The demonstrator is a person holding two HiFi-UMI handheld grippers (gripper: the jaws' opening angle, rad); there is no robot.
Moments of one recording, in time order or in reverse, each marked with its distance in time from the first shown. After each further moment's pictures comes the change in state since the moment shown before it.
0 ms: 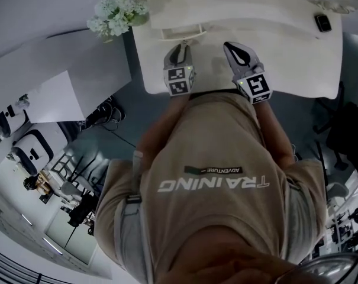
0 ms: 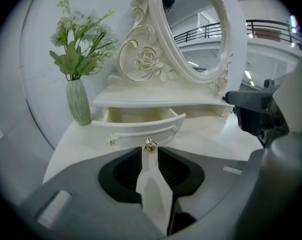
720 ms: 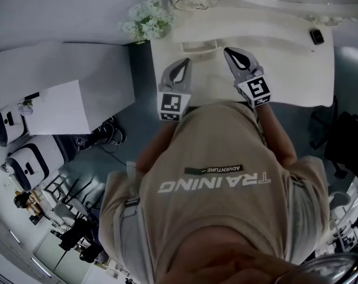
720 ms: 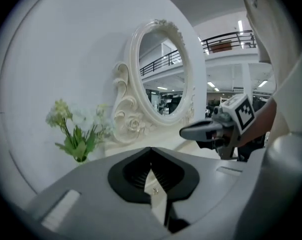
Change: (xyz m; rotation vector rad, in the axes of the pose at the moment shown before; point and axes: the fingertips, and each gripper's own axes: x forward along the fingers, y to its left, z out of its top) left arm -0.135 0.016 0.114 0.262 -0.372 -0.222; right arm 0.032 0.054 0.072 -0.145 -0.044 0.000
